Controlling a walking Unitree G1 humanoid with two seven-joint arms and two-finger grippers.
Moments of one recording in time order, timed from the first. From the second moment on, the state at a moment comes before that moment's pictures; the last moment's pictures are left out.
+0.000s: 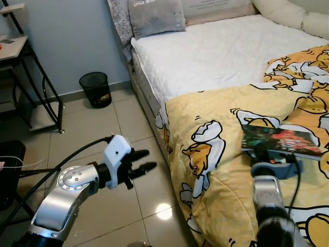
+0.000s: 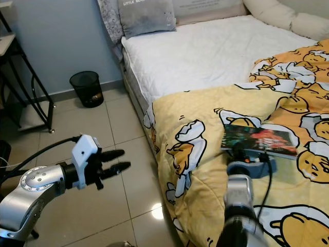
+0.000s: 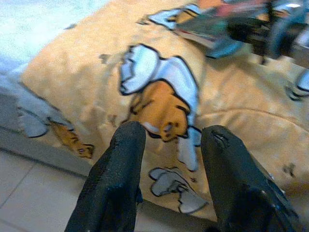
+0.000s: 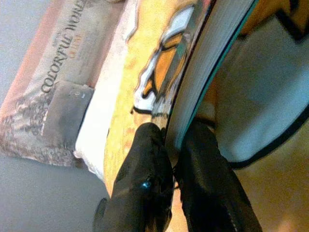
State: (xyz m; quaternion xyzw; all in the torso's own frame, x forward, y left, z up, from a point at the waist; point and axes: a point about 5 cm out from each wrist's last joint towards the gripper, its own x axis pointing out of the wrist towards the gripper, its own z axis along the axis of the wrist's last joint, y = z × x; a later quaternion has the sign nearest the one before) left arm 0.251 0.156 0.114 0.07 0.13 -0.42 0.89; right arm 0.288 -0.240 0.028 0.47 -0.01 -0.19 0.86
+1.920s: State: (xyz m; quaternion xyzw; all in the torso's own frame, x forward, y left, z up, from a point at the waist) left arm 0.284 0.155 0.117 0.07 0.09 -0.19 0.98; right arm 0.290 -0.185 0.073 0.02 0.06 -0.12 0.99
